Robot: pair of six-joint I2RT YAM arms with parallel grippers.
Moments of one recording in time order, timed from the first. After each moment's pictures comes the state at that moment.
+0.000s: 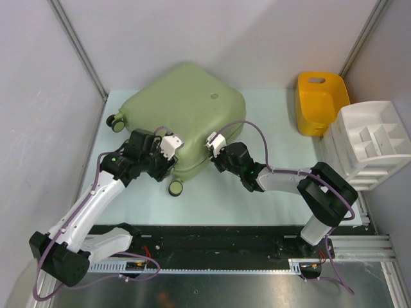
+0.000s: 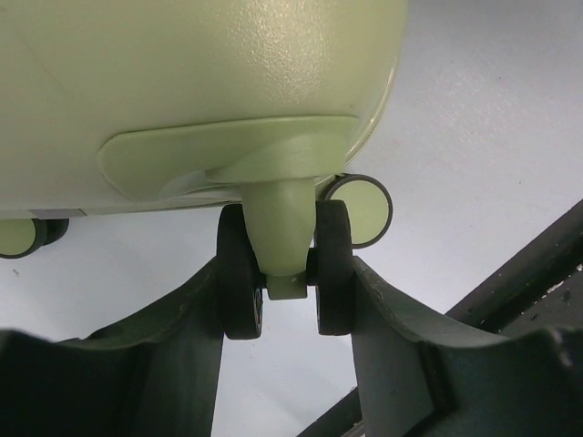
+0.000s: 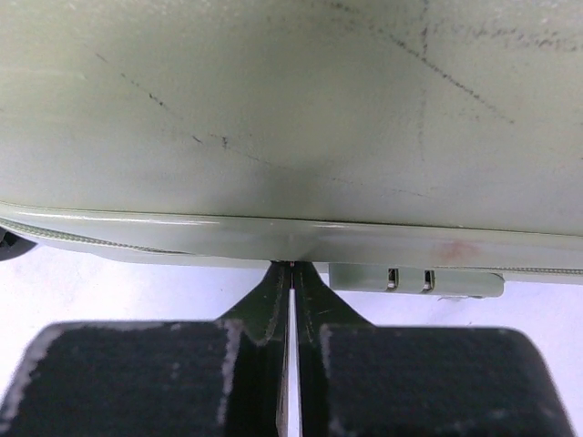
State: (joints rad) left arm -0.45 1.05 1.02 -0.85 0.13 0.37; right arm 0.81 1.66 0.82 0.49 0.02 -0.14
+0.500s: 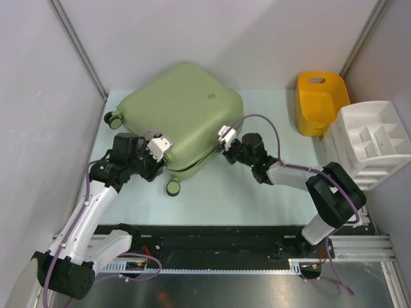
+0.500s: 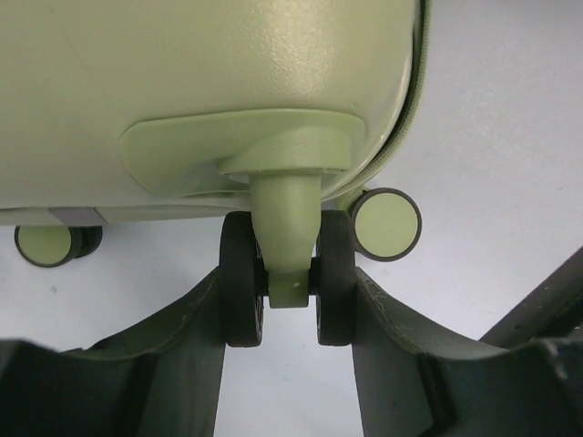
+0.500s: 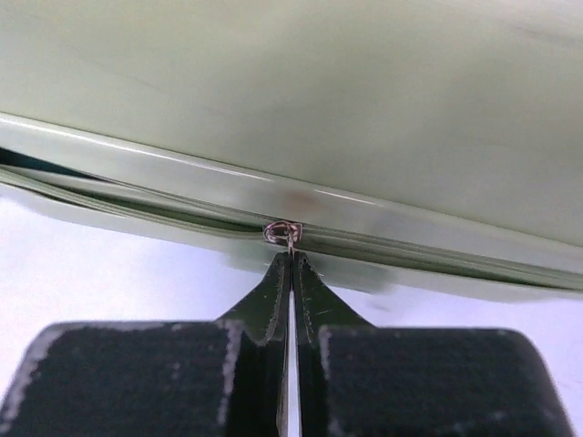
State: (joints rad) left arm -0.28 0.94 0.93 -0.79 0.26 0.51; right arm 0.67 1.61 0.80 0.48 -0.22 -0.24
